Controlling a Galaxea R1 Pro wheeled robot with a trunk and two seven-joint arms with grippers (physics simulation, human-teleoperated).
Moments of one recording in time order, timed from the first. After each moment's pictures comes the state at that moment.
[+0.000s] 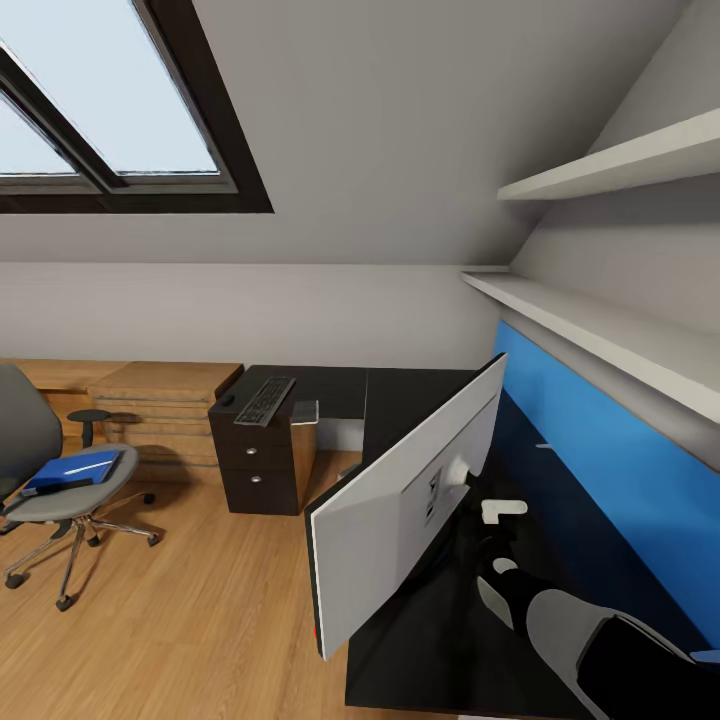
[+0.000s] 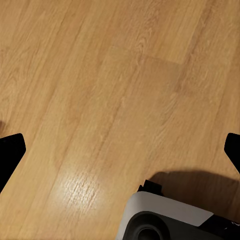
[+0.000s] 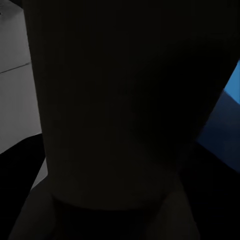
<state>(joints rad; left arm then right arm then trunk) -0.04 0.04 -0.33 -0.43 0.47 -0.19 0.41 -0.86 0.00 0.78 -0.02 -0.67 -0.49 -0.28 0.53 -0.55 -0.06</state>
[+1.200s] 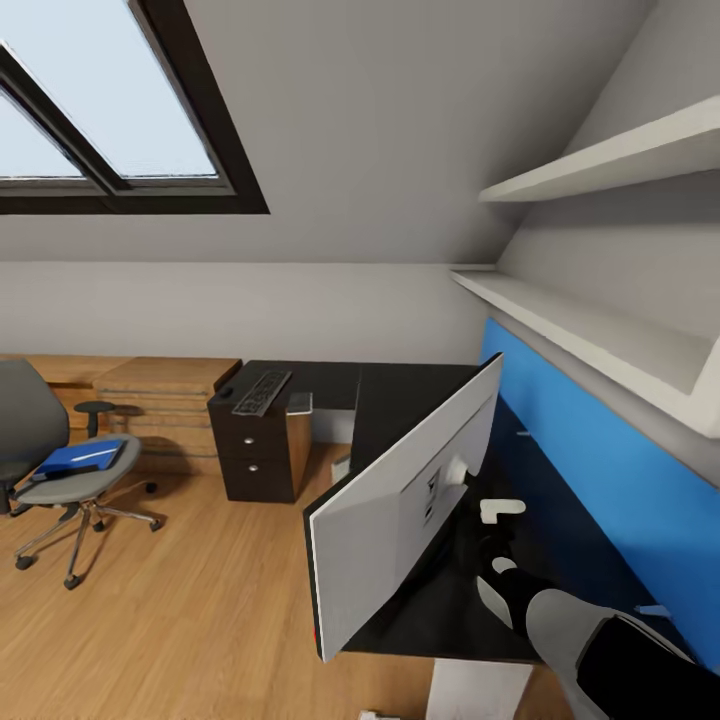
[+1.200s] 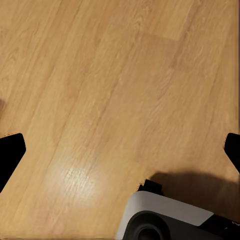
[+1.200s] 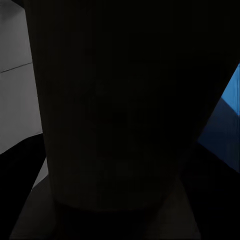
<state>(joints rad) -0.04 0.04 -0.33 -0.43 0.47 -0.19 0.41 -0.86 0.00 0.77 -0.02 -0.65 -0.48 -0.27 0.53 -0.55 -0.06</state>
